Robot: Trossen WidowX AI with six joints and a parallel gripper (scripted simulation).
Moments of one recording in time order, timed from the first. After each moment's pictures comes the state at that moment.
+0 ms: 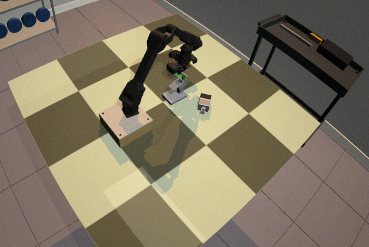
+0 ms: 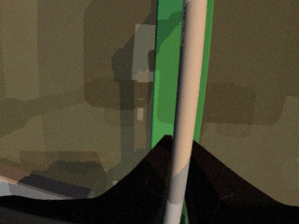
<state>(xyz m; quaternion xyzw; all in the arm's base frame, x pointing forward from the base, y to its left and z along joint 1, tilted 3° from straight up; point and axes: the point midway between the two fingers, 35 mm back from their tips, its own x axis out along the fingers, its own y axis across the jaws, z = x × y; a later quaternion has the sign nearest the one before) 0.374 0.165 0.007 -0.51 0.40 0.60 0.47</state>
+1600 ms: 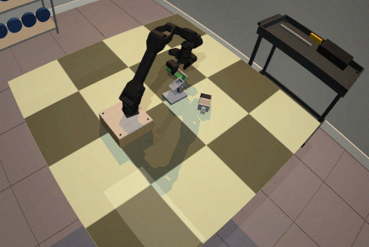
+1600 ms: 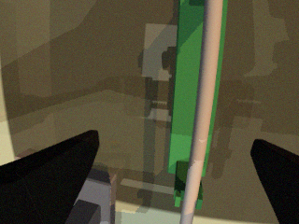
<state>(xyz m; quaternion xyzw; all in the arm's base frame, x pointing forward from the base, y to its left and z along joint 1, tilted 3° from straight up) 0.365 0.161 0.028 -0.50 0.42 0.60 0.46</state>
